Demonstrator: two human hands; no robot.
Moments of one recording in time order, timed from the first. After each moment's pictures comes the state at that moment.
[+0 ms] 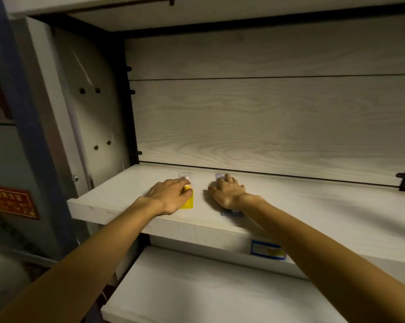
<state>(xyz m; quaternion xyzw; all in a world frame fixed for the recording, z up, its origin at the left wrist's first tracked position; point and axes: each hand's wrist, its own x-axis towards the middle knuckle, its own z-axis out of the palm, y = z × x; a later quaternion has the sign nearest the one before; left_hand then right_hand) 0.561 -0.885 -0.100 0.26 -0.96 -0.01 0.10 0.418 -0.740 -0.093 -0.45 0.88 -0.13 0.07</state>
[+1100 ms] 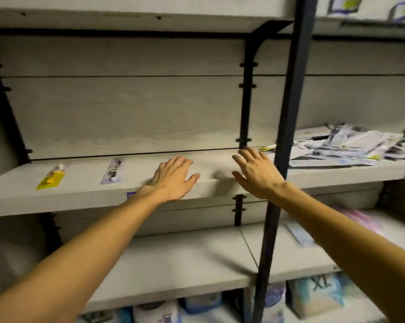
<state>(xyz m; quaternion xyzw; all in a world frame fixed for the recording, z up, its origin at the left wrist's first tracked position) 0.493 -0.554 -0.082 0.04 -0.98 0.02 0.19 0.391 -0.316 -0.078 -0.38 0.89 0.03 -0.27</state>
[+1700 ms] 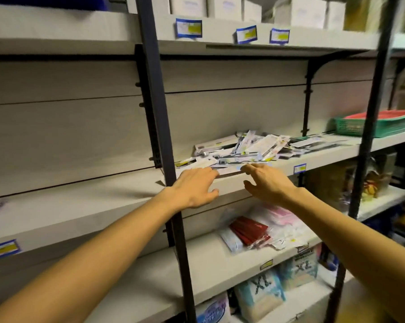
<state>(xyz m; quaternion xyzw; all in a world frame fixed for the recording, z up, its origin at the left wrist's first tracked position) 0.361 -0.253 -0.059 -0.21 -0.96 0.08 0.19 0.321 -0.023 -0.075 -0.25 0.94 -0.05 -0.22</state>
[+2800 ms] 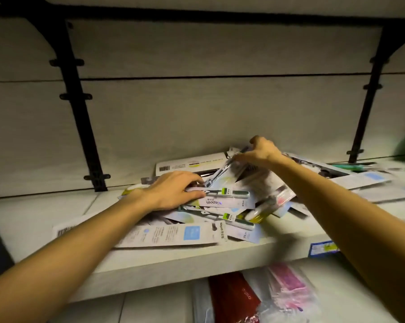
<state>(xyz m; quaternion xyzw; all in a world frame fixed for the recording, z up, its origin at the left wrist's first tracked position) 0.052 -0.213 -0.061 -0.12 -0.98 -0.02 0.16 -0.096 0.022 -0.014 -0.17 0.93 -0.31 -0.10</state>
